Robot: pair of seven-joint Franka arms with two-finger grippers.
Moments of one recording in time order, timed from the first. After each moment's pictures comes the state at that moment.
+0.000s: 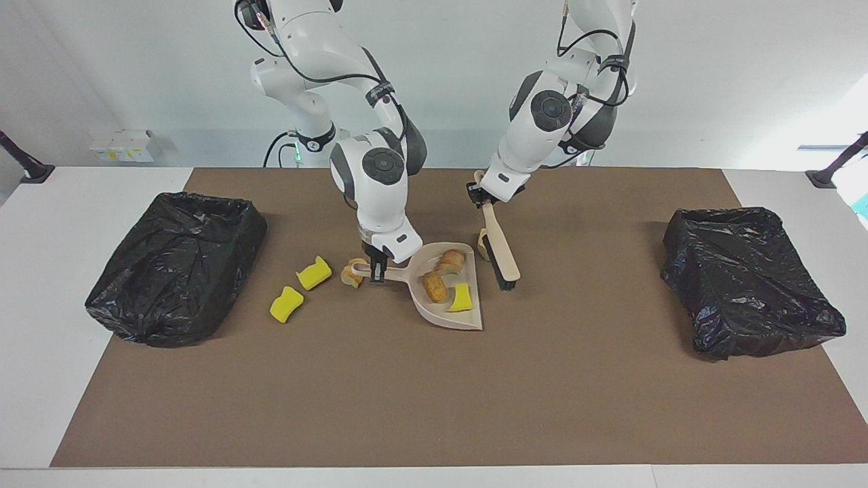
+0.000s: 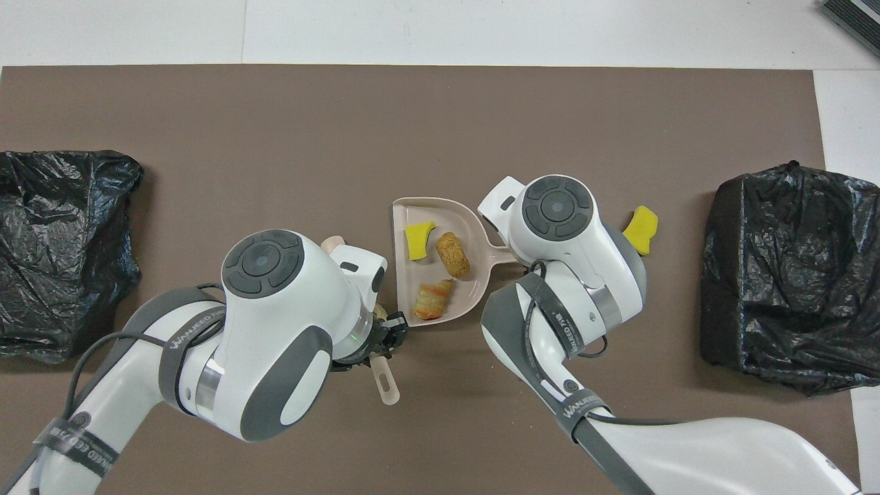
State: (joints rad) left arm -0.64 -0.13 -0.04 -2.30 -0.32 1.90 -1.08; right arm 0.42 0.30 0.02 -1.88 -0.20 2.12 -1.17
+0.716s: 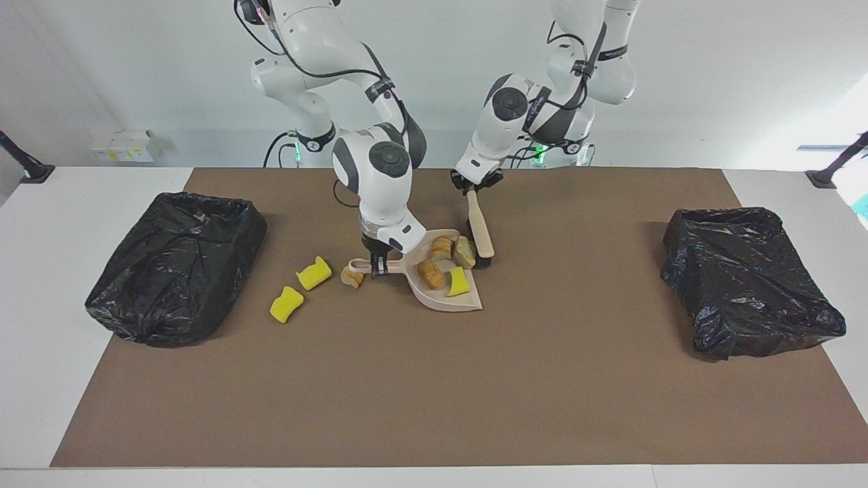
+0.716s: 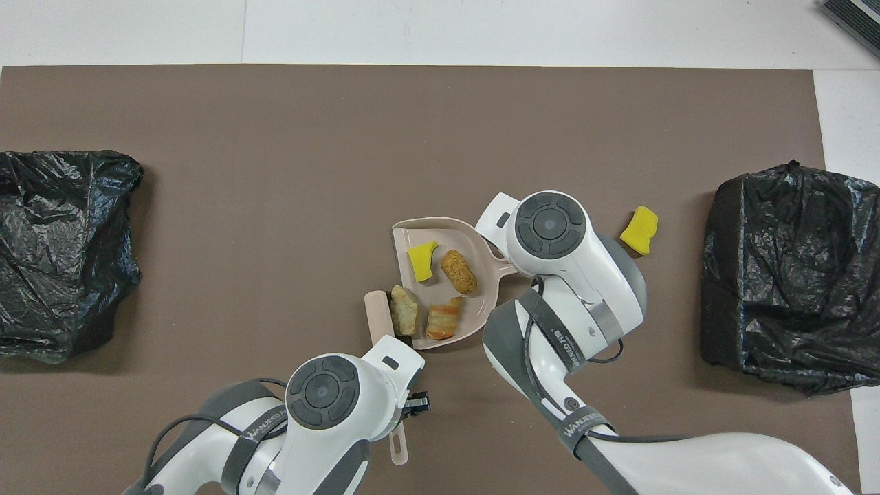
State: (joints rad) left arm -0.75 -0.09 -0.05 -2.36 -0.34 2.20 -0.61; right arm 0.42 0.29 0.02 -1.90 -0.20 2.12 -1.17
